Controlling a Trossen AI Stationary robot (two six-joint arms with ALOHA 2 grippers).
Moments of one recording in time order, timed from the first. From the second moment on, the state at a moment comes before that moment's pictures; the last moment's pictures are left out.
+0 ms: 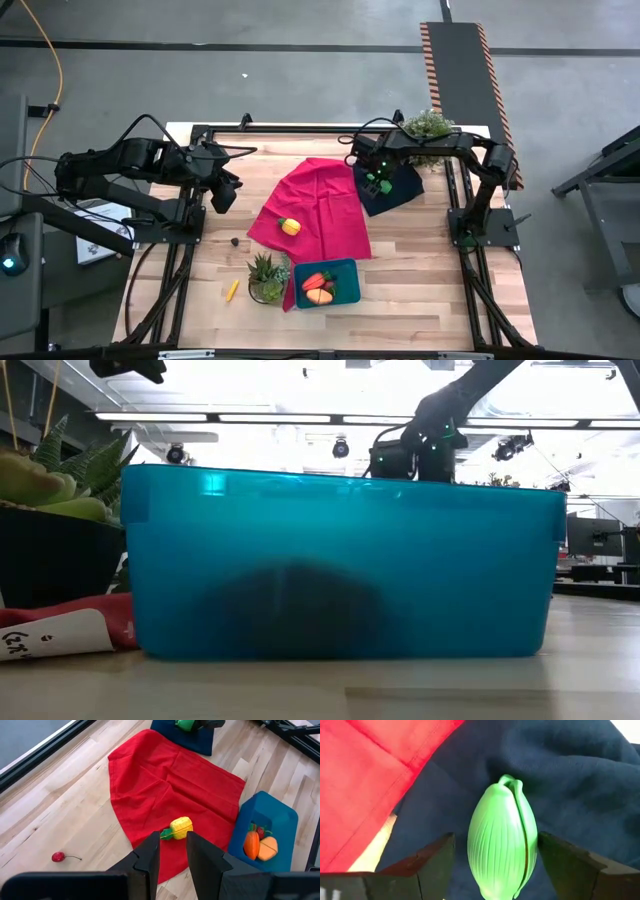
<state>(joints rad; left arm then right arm) 0.07 0.95 1.28 -1.22 -0.26 -0.63 -0.46 1.80 1.19 -0.89 0.00 0.16</state>
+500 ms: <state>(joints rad) 0.07 0.95 1.28 -1.22 -0.26 -0.63 -0.48 1.85 1.19 -0.91 0.01 0.17</state>
